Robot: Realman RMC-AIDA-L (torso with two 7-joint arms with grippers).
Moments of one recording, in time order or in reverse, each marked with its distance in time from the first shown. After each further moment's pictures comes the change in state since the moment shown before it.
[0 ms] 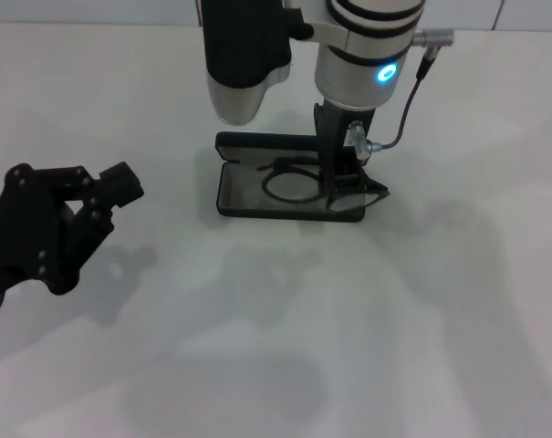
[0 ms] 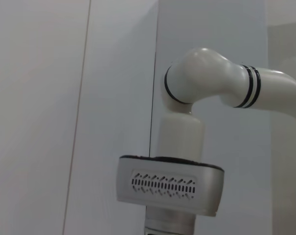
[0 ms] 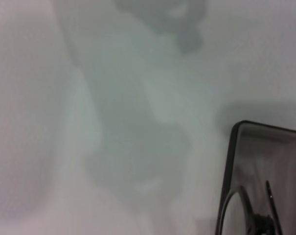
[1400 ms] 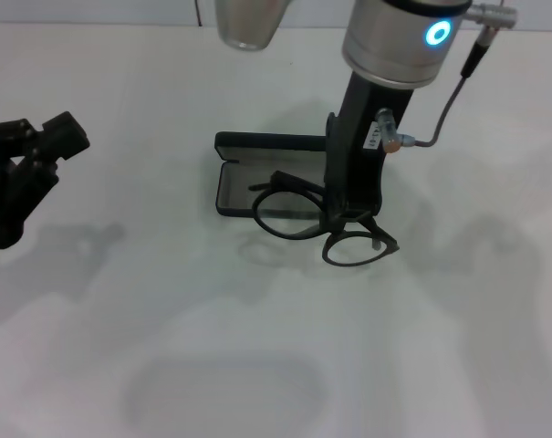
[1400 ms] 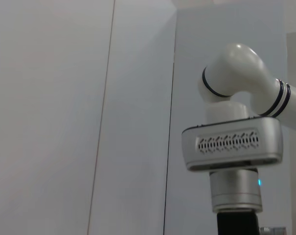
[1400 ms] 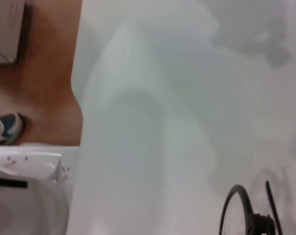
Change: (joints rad) left arm 0.002 0.045 -0.010 0.077 -0.082 -0.015 -0.140; right arm -0.109 0.000 0.359 -0.305 -0.076 -0.420 0.103
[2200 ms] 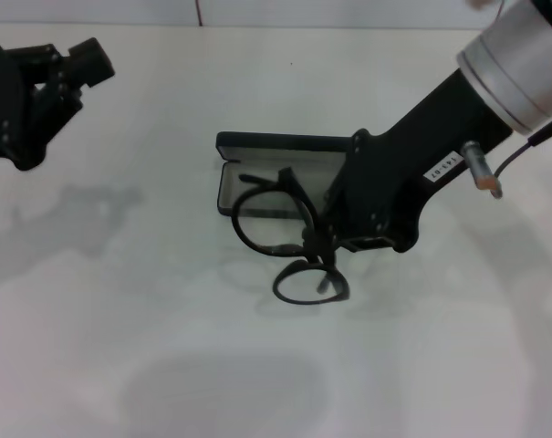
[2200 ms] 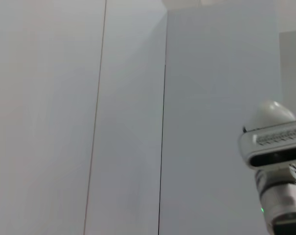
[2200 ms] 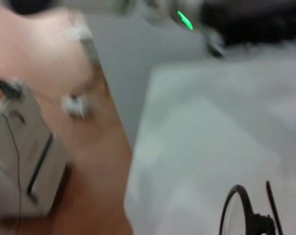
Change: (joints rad) left arm -0.135 0.032 0.001 -0.005 -0.003 -0.053 -0.067; right arm -0.493 -0.014 0.167 -0.433 0.296 -0.012 -0.096
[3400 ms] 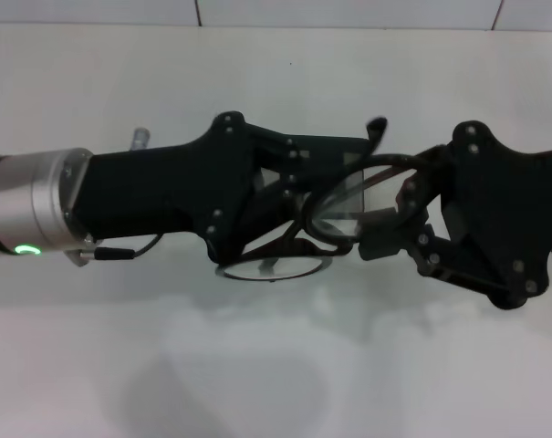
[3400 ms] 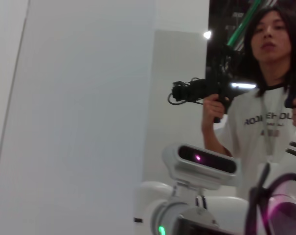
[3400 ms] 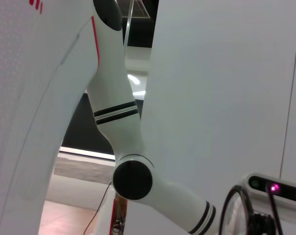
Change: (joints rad) left arm -0.125 -0.093 0.409 0.006 -0.068 0.004 -0.035; right arm -0.421 0.007 0.107 0.281 0.656 -0.056 -0.932
